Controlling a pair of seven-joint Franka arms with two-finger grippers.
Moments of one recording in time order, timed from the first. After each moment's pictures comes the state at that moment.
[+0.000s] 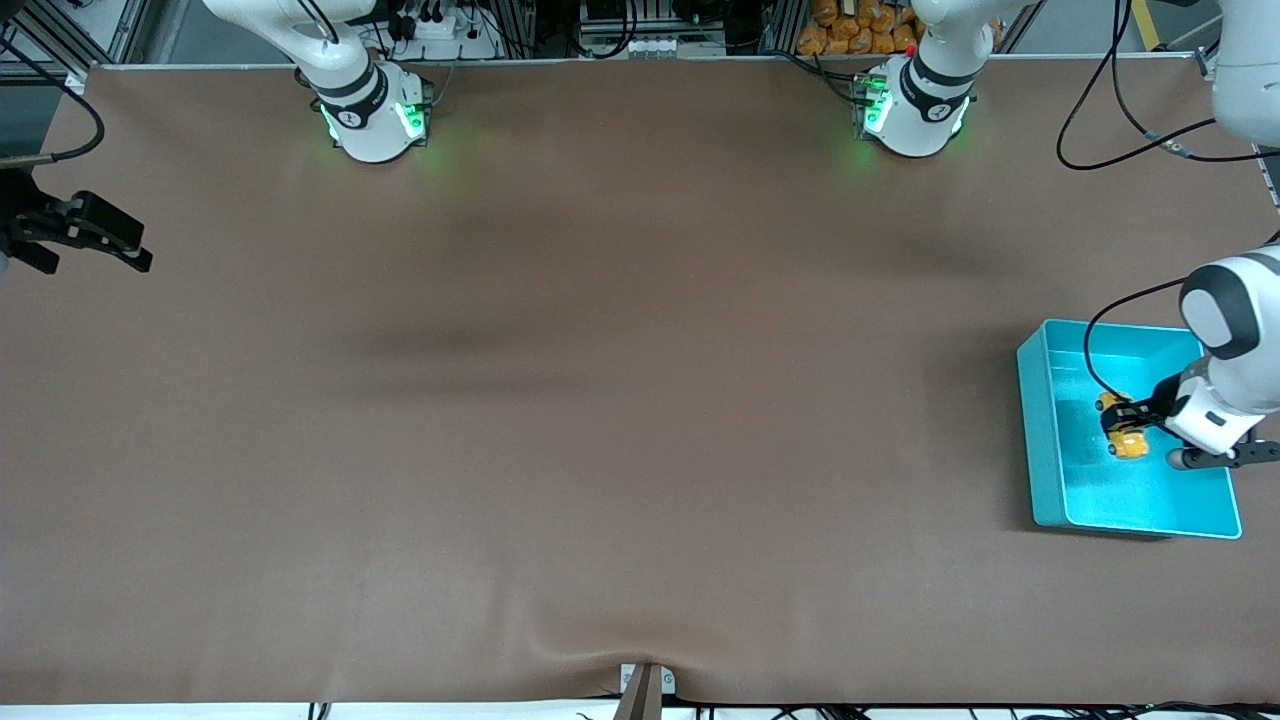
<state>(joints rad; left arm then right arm) 0.32 0.54 -0.02 -1.81 0.06 2.37 0.18 0.04 -0.01 -0.06 -1.53 -0.01 1.53 -0.03</state>
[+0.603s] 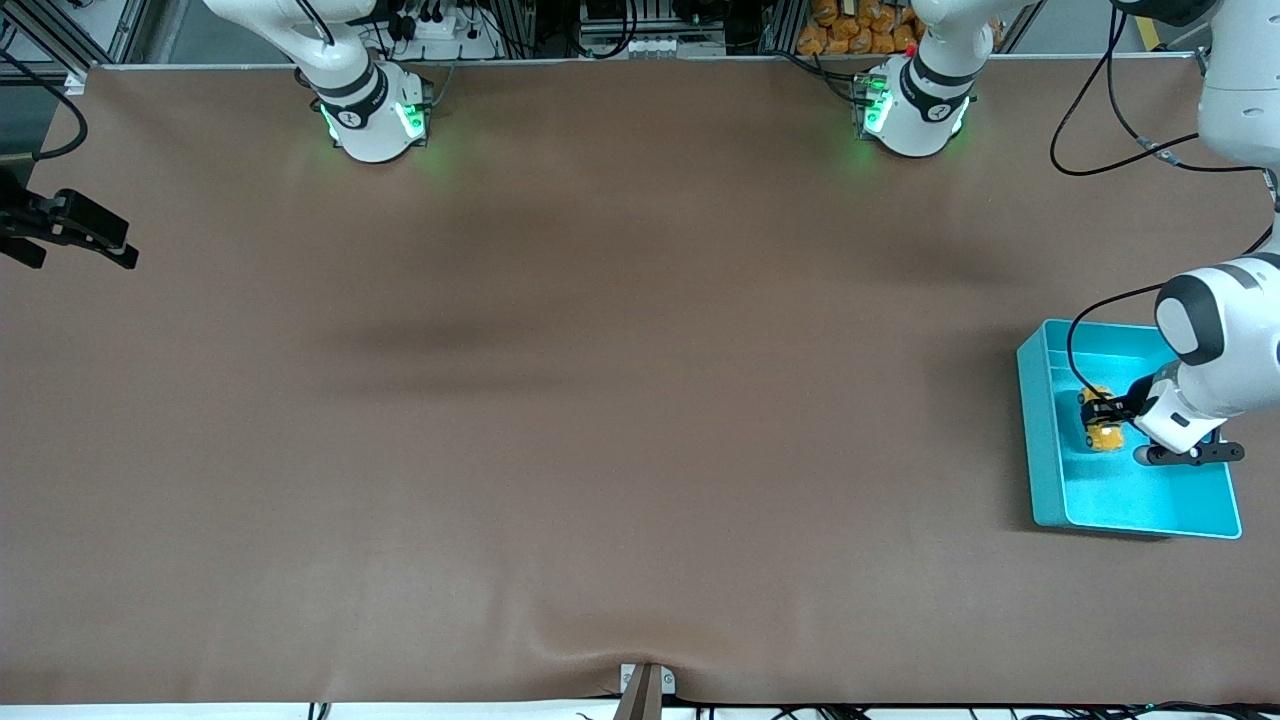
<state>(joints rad) 0.32 0.58 -0.02 -1.83 0.10 2.37 0.19 0.02 -0.01 -0.06 -1.53 -0.01 1.51 -0.03</state>
